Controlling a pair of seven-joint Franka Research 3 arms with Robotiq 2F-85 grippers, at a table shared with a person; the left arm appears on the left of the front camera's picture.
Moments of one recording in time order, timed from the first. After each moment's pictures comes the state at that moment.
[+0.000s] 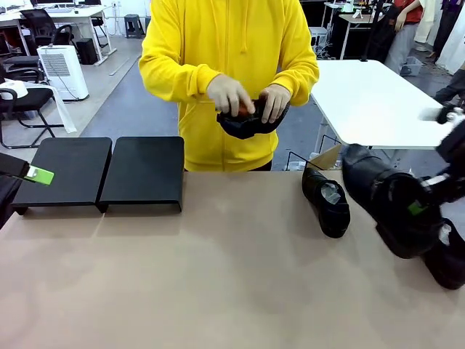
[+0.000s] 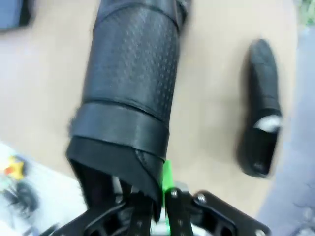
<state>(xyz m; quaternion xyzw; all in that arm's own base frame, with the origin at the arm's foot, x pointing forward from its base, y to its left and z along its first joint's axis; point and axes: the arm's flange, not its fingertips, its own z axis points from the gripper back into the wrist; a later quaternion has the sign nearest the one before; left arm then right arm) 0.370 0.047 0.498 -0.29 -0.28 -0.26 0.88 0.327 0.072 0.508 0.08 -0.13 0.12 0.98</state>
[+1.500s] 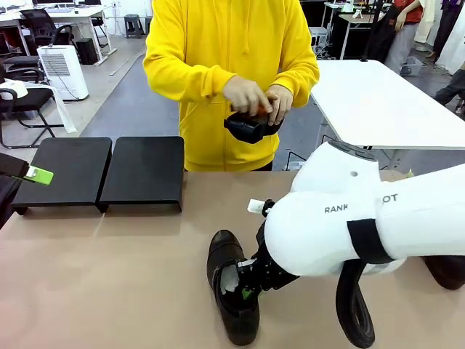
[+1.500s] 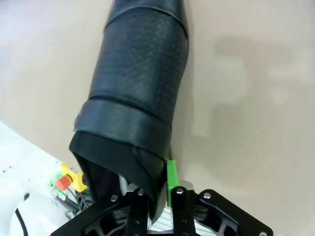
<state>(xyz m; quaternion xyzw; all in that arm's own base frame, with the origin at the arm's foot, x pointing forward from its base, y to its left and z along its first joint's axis) 0.370 0.048 0.498 -0.29 -0.28 -0.26 0.88 0.312 0.310 0.331 0.18 0.02 0.06 0.98</state>
